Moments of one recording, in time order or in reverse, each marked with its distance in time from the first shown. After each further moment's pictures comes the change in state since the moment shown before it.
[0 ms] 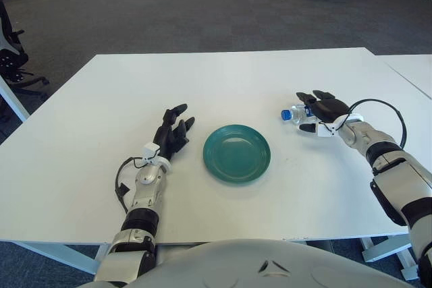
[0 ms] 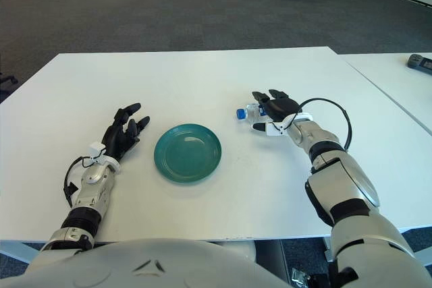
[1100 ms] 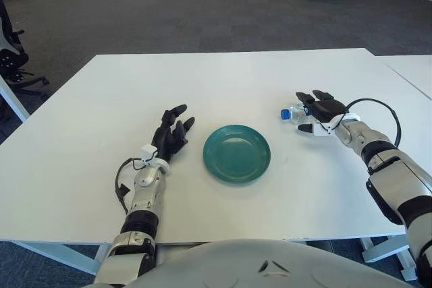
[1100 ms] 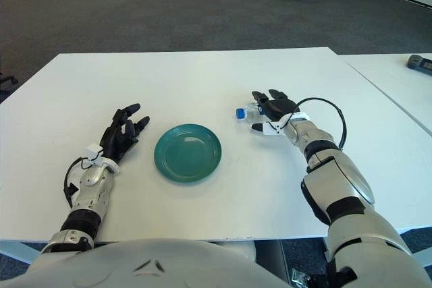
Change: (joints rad) left arm 0.015 -0.006 0.018 -0.015 -0.047 -0.003 -0.040; right arm -0.013 0.009 0.075 0.010 0.003 0.045 0.034
